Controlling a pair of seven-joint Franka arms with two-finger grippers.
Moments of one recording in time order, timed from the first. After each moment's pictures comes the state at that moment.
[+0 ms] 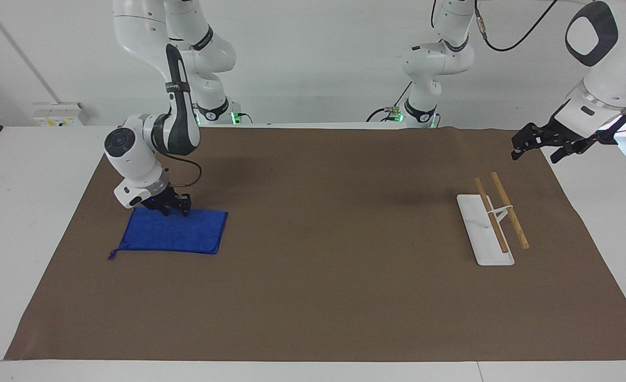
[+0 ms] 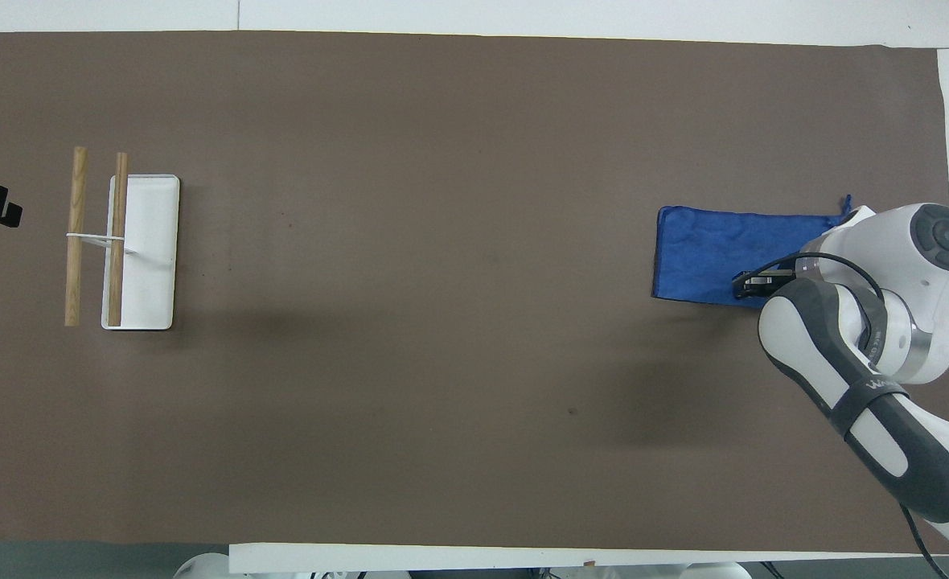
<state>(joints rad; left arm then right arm) 0.01 0.06 -0.01 -1.53 -0.01 1.50 0.19 -0.04 0.13 -0.05 -2.30 0.03 2.37 -0.07</state>
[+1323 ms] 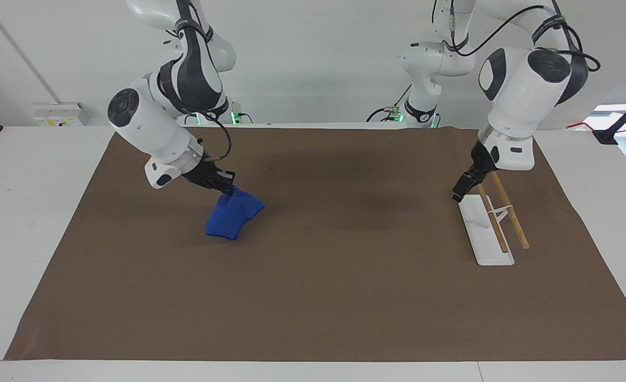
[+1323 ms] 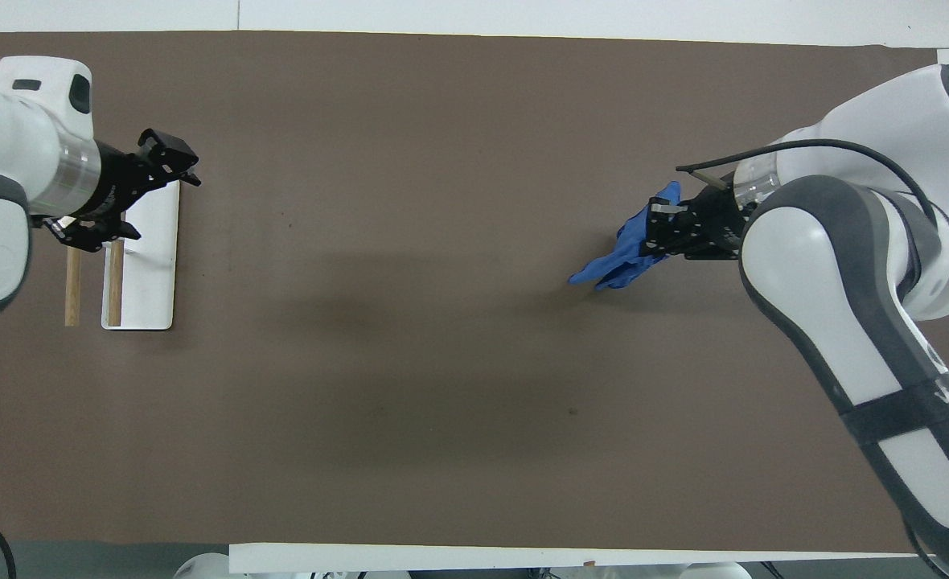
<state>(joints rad) -0.27 0.02 -0.03 -1.87 -0.01 1.98 -0.98 -0.03 0.10 0.23 -1.88 0.48 1.89 0.45</state>
